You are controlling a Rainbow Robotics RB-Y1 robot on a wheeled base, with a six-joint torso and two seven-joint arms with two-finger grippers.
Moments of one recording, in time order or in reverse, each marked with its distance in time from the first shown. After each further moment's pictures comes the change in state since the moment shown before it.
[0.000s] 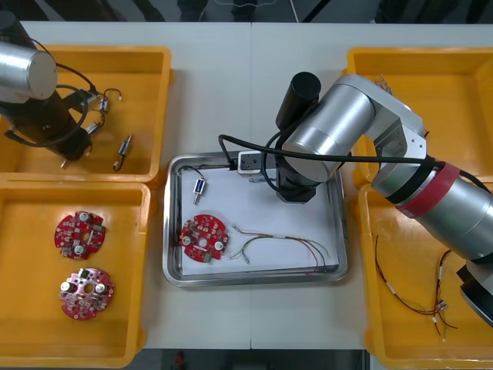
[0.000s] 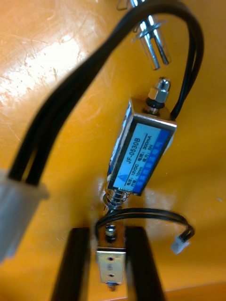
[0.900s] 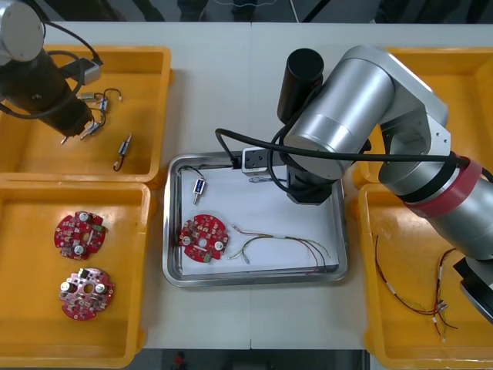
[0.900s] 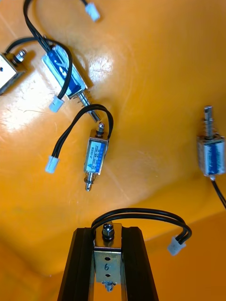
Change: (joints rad) right arm 0.001 0.000 -0.079 -0.250 0.035 0.341 -0.068; left arm 0.004 0.026 0.148 -0.260 -0.002 0.212 0.001
